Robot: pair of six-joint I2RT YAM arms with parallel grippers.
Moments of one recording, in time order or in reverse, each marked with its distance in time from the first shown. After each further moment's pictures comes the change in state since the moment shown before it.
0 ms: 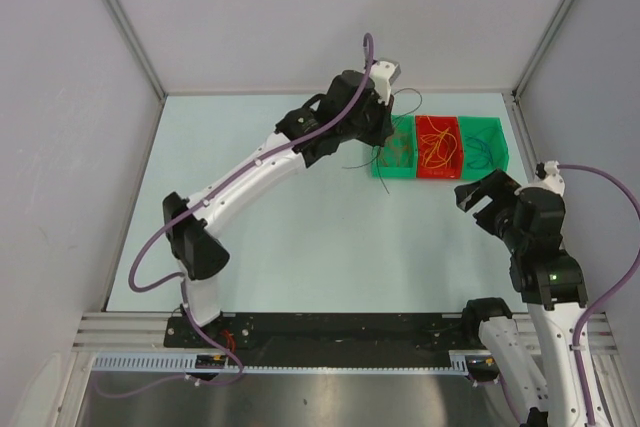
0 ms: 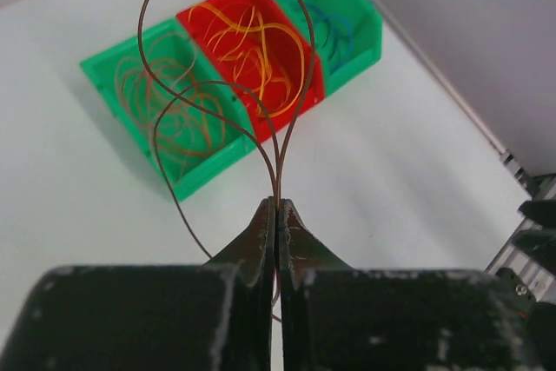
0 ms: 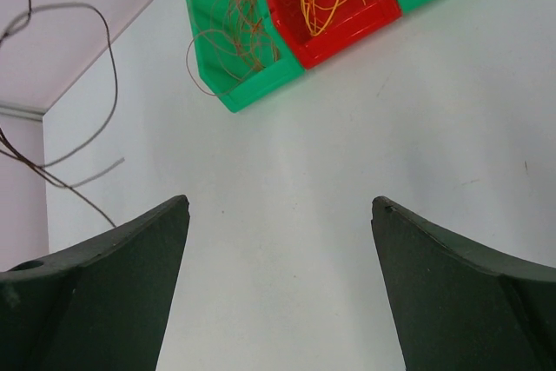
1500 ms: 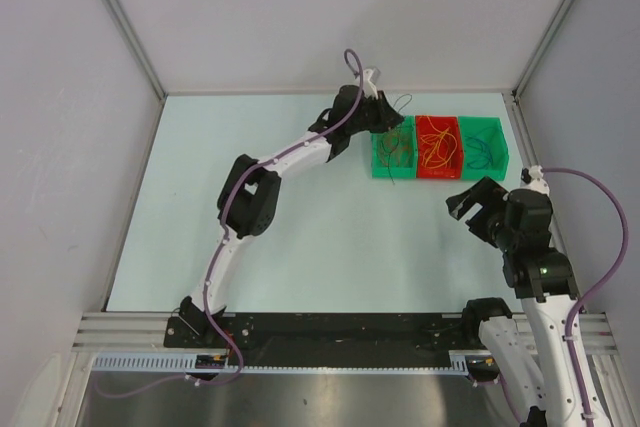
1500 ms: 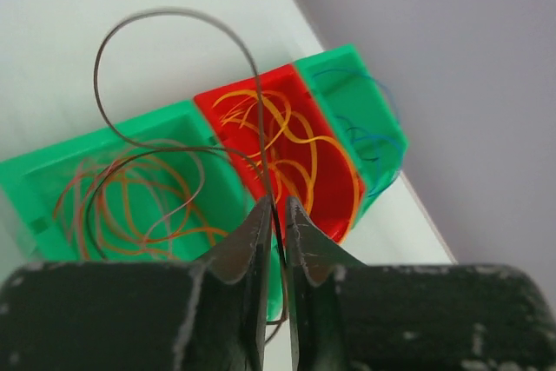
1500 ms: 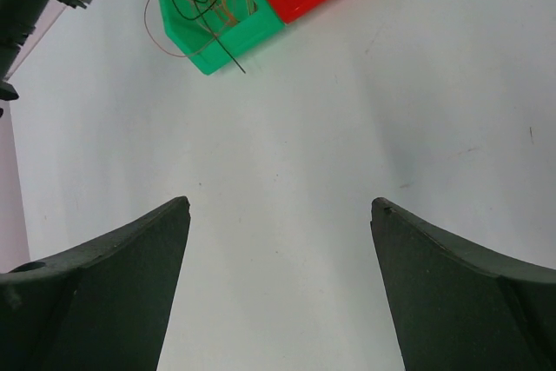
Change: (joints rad) left arm 0.200 0.514 0.014 0.778 0.291 -0.343; right arm 0.000 0.009 -0.083 -0.010 -0.054 -0.006
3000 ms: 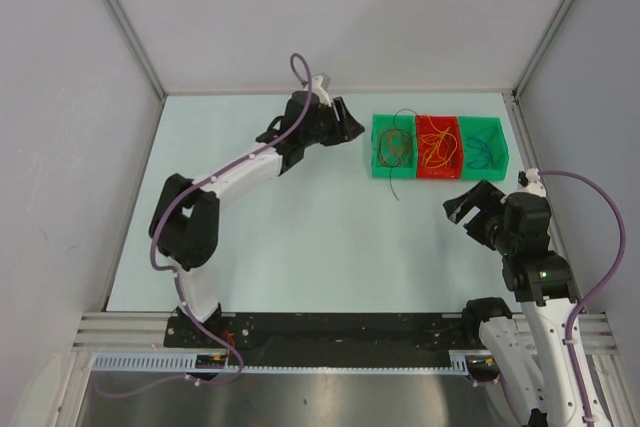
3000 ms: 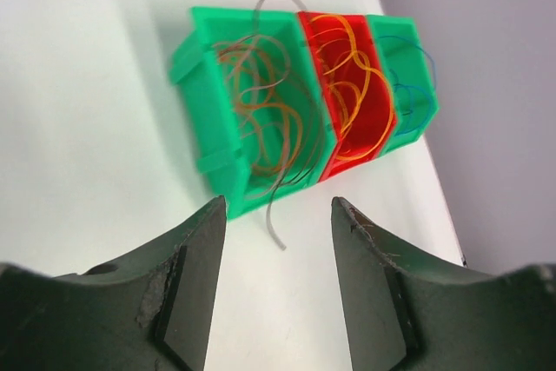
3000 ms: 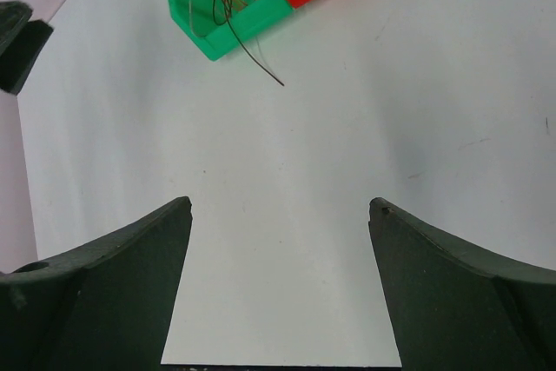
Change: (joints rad) left arm 0.082 -0.500 -0.543 -0.138 -0.105 -0.033; right arm 0.016 -0.022 -0.021 -0.004 -0.023 0.007
